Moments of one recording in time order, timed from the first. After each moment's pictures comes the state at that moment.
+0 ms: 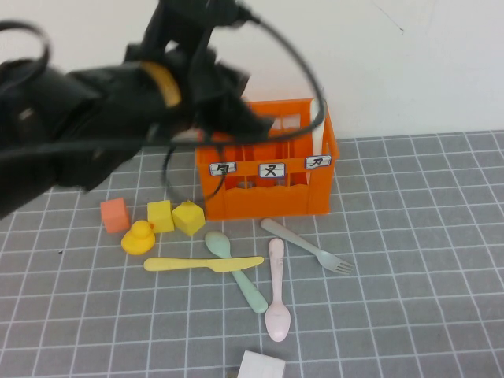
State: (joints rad) right arm 0.02 -0.01 0.03 -0.17 0.40 0.05; left arm -0.56 1.47 -1.24 0.15 0.23 -0.06
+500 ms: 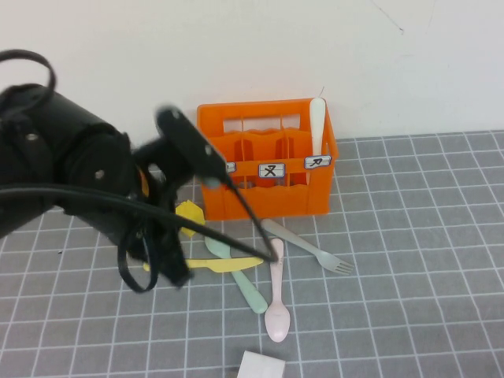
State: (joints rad) right arm 0.02 -0.01 0.03 -0.17 0.40 0.05; left arm -0.56 1.45 -1.17 0.17 0.91 0.22
